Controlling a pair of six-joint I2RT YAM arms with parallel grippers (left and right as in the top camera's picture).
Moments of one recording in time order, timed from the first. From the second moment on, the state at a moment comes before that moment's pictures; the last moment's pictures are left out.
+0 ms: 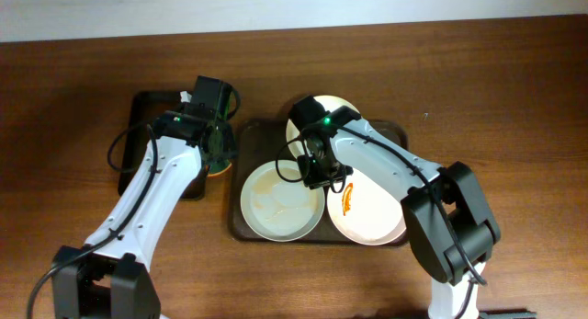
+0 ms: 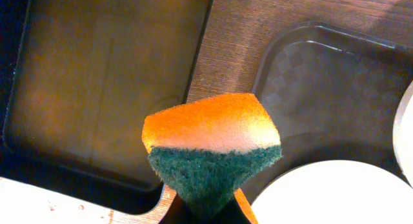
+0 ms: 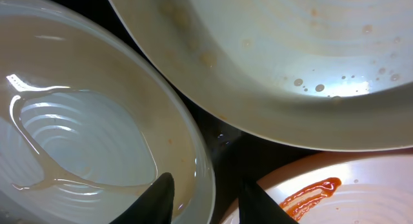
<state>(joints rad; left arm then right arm) -0.28 1.68 1.33 -0.89 -0.22 -0.46 0.55 2.02 1.47 -0.97 -0.07 0.31</state>
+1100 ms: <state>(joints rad) -0.26 1.68 1.33 -0.89 -0.21 -0.46 0.59 1.83 1.64 -1.23 0.27 0.32</state>
